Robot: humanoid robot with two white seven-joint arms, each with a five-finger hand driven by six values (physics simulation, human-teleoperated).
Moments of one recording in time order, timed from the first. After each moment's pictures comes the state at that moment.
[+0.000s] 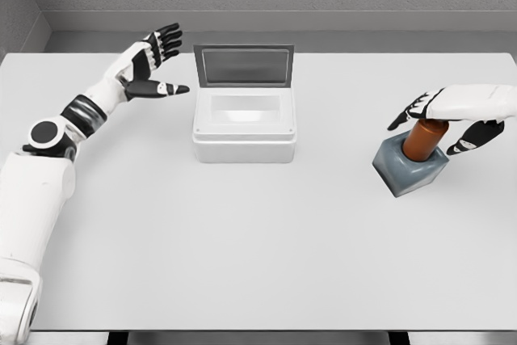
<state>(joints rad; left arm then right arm) -0.68 0.24 -0.21 -0.75 0.34 -0.29 -0.61 -1.49 -1.14 1.80 -1.43 -0.13 -0.61 0.36</state>
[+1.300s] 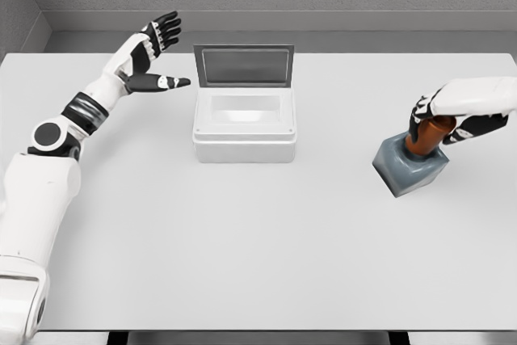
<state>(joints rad) -0.68 0.22 -0.18 -0.74 0.33 -0.40 -0.61 -1.50 -1.14 1.73 -1.44 -0.13 -0.61 0.45</state>
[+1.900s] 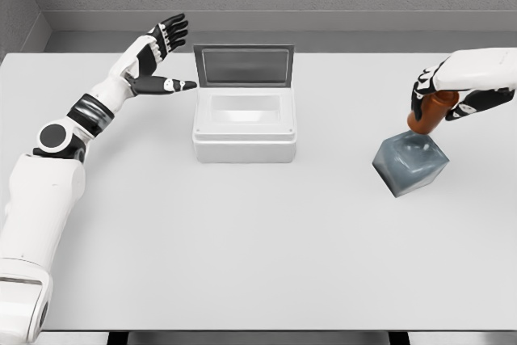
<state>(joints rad) -0.67 0.21 -0.19 -0.76 0.32 -0.40 -0.61 -1.53 -1.13 1.65 -1.44 -0.13 -0.61 0.50</state>
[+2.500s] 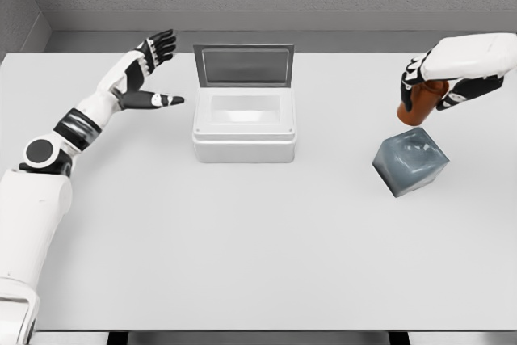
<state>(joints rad) -0.59 0.27 -0.17 -0.84 0.32 -0.40 -0.61 -1.57 -1.08 1.65 -1.44 -0.12 -0.61 0.52</state>
